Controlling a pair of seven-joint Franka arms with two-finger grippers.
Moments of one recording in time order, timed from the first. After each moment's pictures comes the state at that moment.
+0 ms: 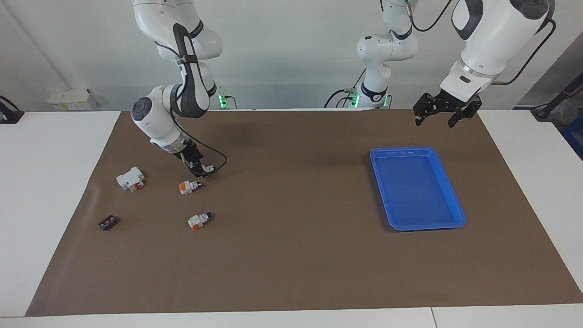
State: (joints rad) left arm 0.00 -0.01 -0.12 -1.61 -0.03 1.53 0.00; right arm 0.15 0.02 -0.12 -2.48 0.46 2.40 0.94
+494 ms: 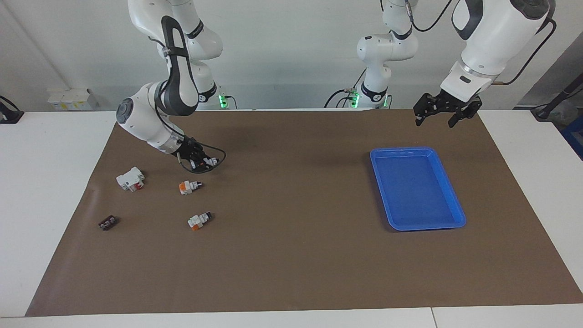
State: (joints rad) left arm 0.00 -0.01 -0.12 -1.61 -0.03 1.53 0.00; right arm 0.11 0.01 -0.12 -2.25 0.54 2.03 0.93
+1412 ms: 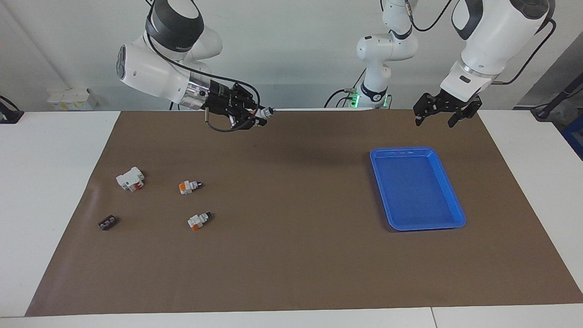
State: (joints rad) left arm 0.00 -0.01 -0.12 -1.61 -0.03 1.53 0.00; right arm 0.27 -0.04 -0.05 -1.88 1.00 1.85 1.61
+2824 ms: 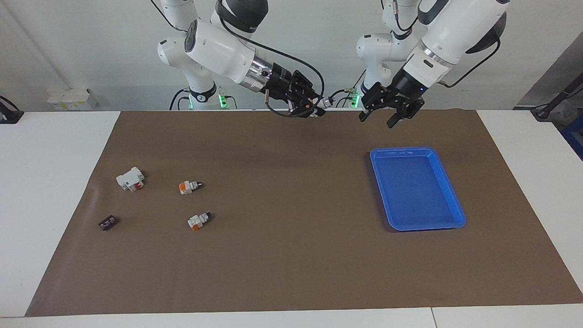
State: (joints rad) left arm -0.14 -0.02 -0.17 -1.63 -0.38 1.78 -0.31; right arm 0.49 0.03 0.01 -1.78 1.00 2.14 1.74
